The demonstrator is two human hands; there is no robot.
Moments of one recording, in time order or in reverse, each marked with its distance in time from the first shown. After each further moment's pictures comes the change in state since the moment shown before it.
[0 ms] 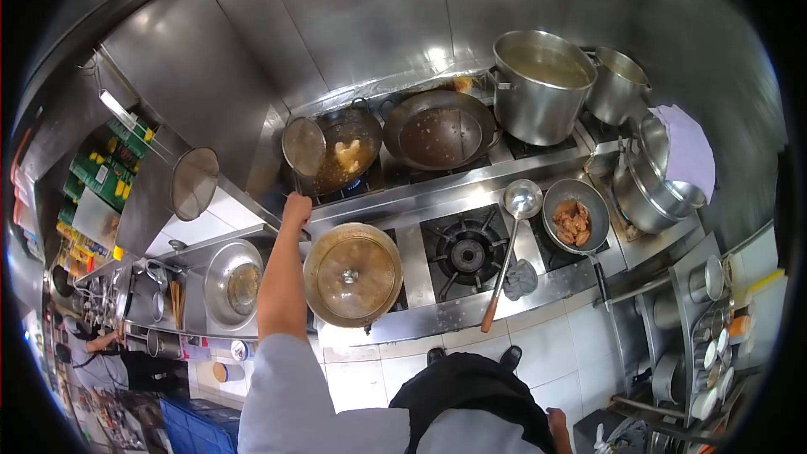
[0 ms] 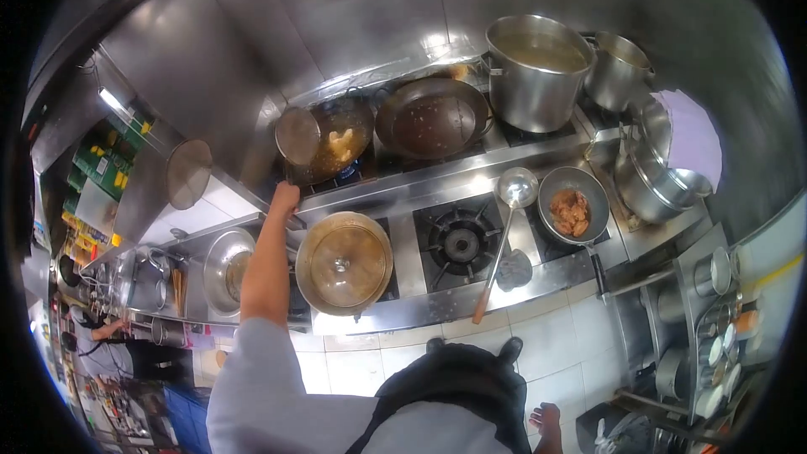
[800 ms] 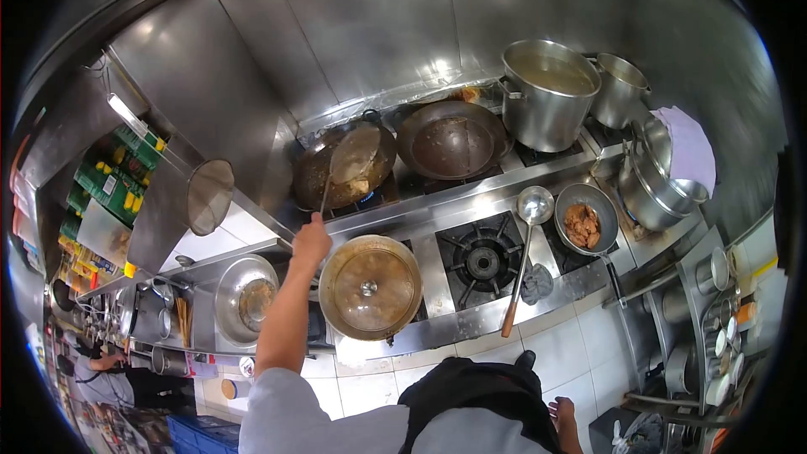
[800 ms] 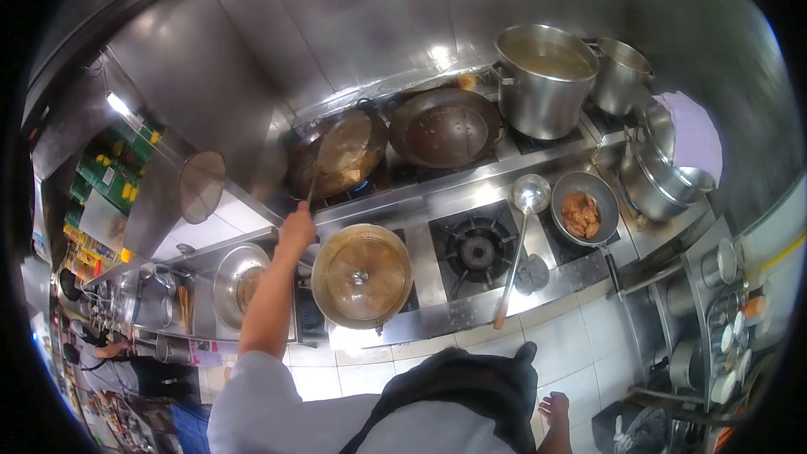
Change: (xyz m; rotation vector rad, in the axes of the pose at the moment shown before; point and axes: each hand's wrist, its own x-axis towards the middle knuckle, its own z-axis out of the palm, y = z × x) left_hand -0.097 0.065 -0.083 0.142 -0.019 -0.009; right_hand 0.006 -0.006 0.070 0.098 0.014 -0.006
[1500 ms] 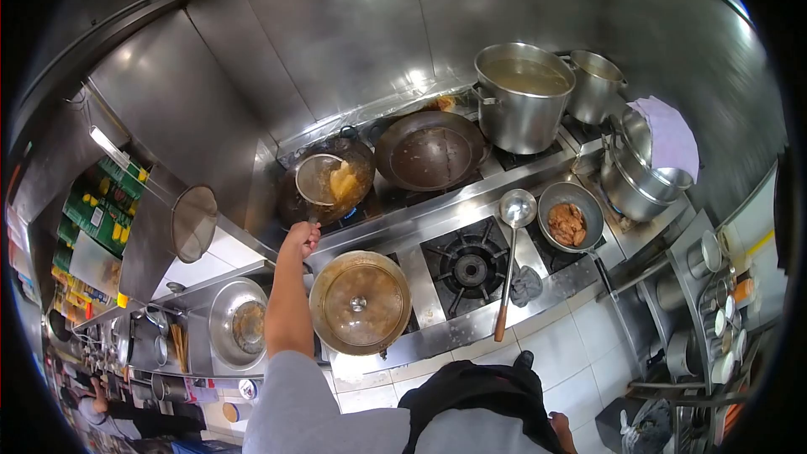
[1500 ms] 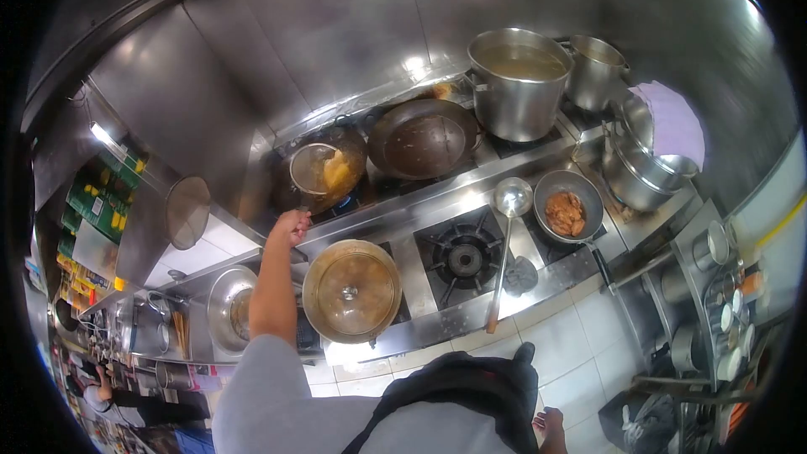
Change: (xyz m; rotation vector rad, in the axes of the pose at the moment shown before) left_hand 0.113 -0.038 0.069 -1.506 -0.587 -0.639; right_hand -0.020 0.043 -0.007 0.017 0.013 0.080
